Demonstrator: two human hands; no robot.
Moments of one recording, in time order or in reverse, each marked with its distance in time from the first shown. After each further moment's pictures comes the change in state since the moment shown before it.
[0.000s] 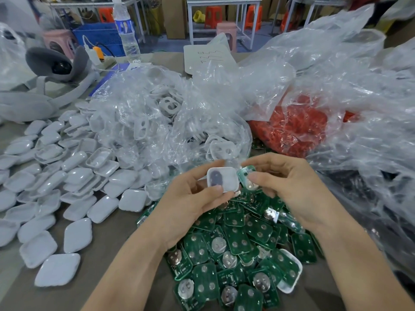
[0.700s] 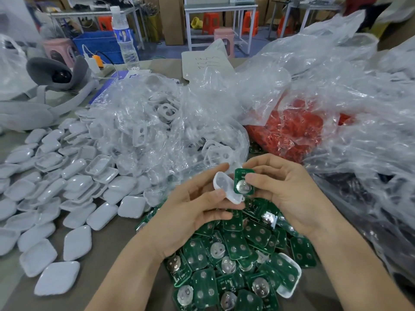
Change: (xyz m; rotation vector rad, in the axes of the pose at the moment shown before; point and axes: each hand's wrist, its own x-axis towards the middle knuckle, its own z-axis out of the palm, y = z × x) left_hand -0.002 -0.001 -0.003 0.012 -0.199 -0.001; right_hand -0.004 -0.002 0.003 0.233 -0.044 0.018
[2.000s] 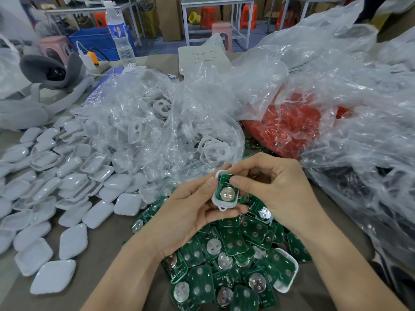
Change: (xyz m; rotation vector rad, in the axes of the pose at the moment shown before) left_hand 0.002 -0.003 0.009 -0.169 -0.047 -0.033; right_hand -0.003 0.004 0.008 -0.304 0.024 -0.261
